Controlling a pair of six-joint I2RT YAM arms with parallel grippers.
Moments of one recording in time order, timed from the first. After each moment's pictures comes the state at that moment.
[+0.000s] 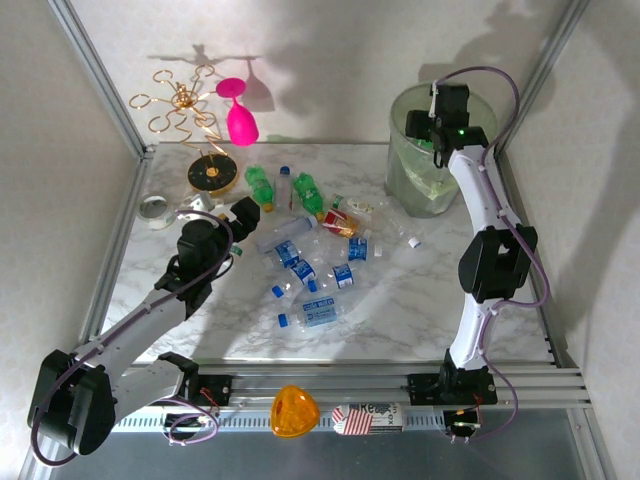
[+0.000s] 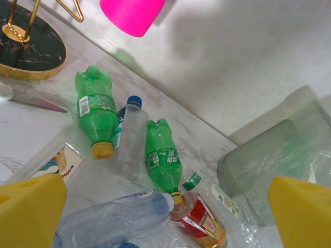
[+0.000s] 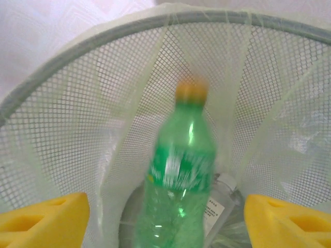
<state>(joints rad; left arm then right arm) -0.35 1.05 0.57 0.28 -0.17 -0.79 0.14 1.97 1.99 -0.57 0.13 0.08</state>
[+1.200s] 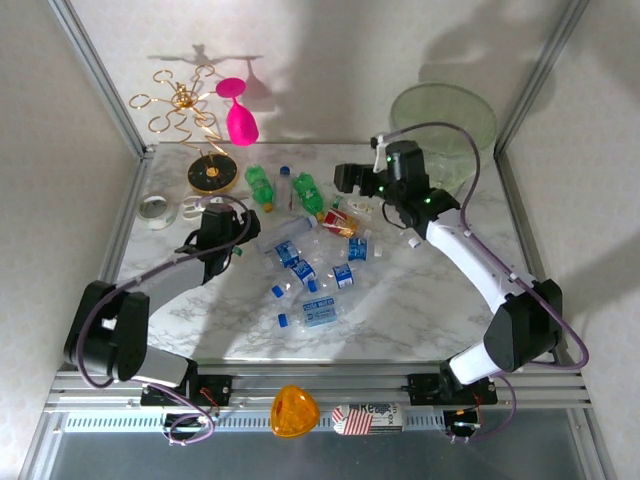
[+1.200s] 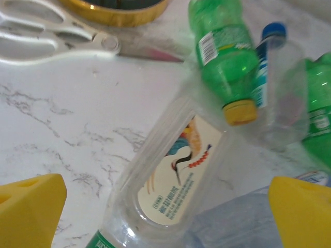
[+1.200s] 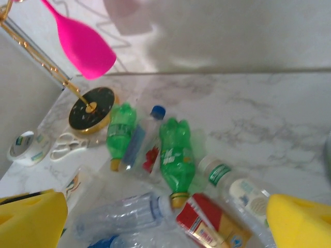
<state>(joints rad) -0.25 1.47 0.73 0.07 -0.23 -0.56 0.52 1.50 1.32 -0.29 -0.07 0.36</state>
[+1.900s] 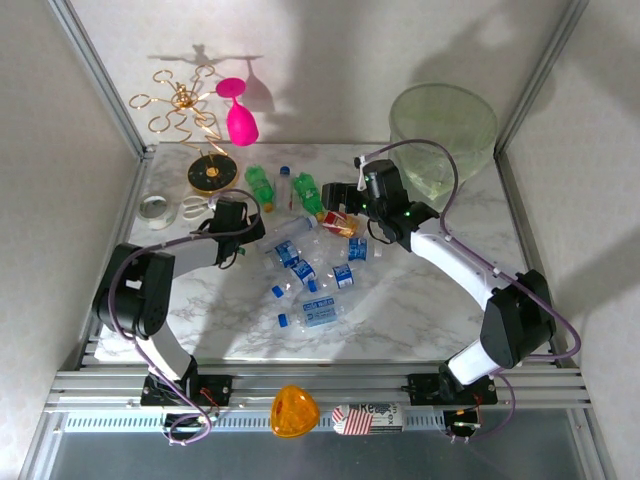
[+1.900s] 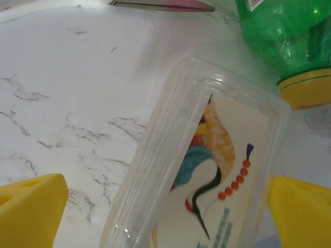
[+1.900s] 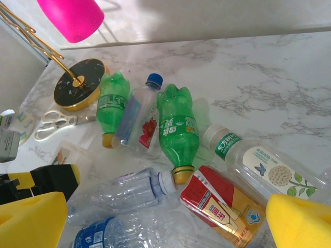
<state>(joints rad) -0.24 1.71 0.87 0.00 -0.21 -0.53 0.59 1.53 1.23 -0.23 0.03 0.40</state>
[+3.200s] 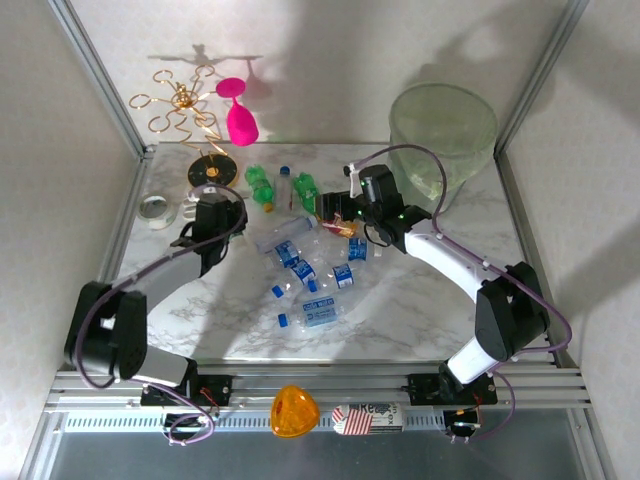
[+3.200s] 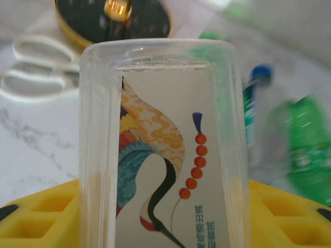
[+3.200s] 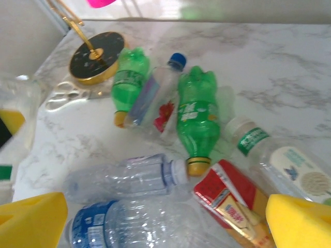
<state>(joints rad) -0.23 1.41 0.78 0.08 -0.24 -0.58 0.59 1.57 1.18 -0.14 -0.12 0.30</state>
